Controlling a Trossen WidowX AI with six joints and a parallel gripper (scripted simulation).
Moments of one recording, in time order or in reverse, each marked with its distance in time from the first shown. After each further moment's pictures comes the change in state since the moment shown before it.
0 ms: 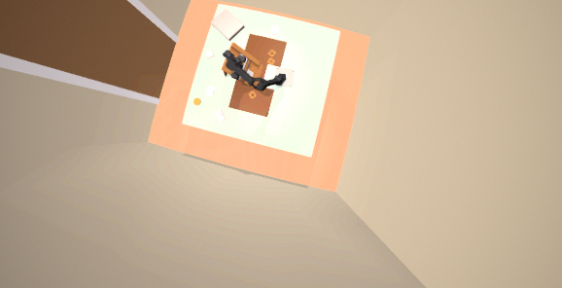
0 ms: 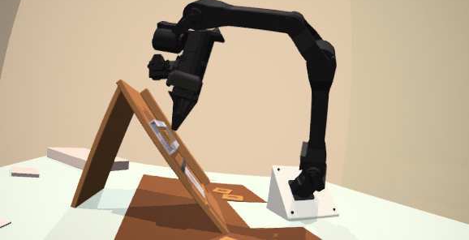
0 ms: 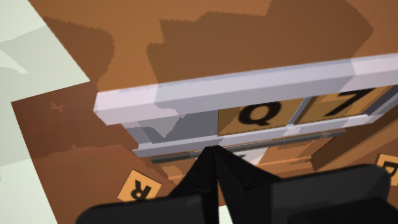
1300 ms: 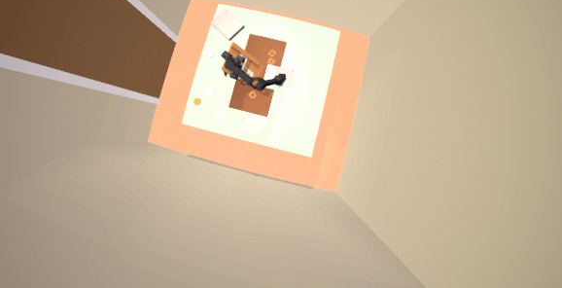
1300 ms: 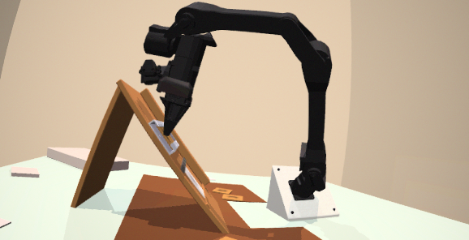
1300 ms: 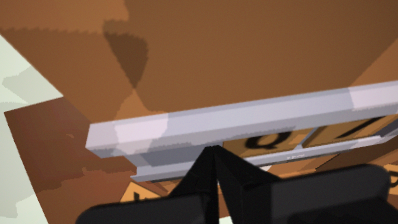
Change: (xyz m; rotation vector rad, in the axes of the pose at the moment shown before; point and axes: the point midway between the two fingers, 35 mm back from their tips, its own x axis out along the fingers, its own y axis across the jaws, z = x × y) arm 0.014 0.000 0.013 -0.001 0.002 -0.007
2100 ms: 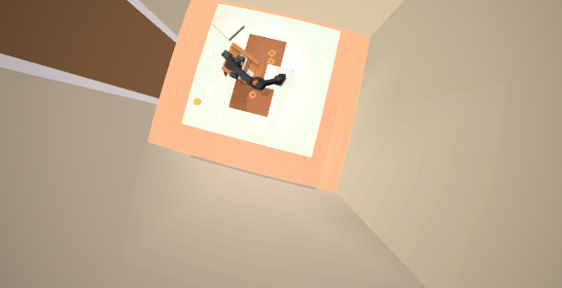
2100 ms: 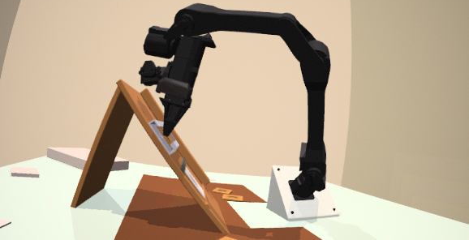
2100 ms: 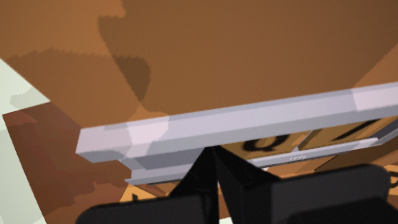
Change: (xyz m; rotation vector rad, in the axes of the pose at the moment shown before) arm 0.001 -0.004 0.001 0.007 0.000 0.002
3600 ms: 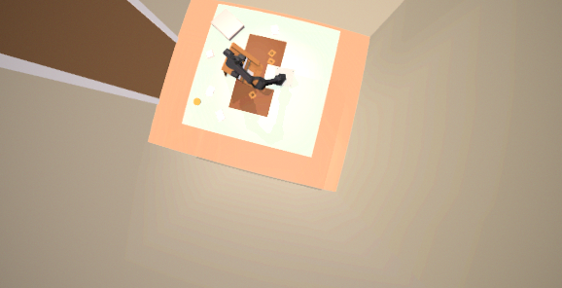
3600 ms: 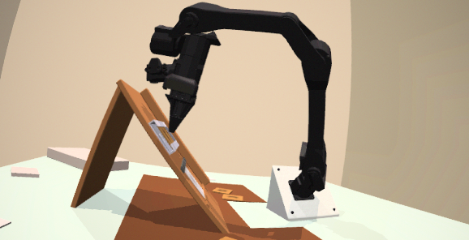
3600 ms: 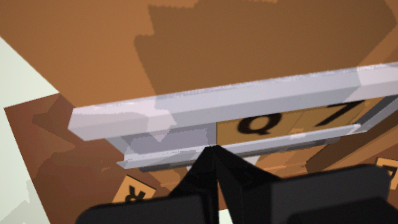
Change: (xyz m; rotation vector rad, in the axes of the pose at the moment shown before) arm -0.010 -0.008 -0.009 0.001 0.001 0.007
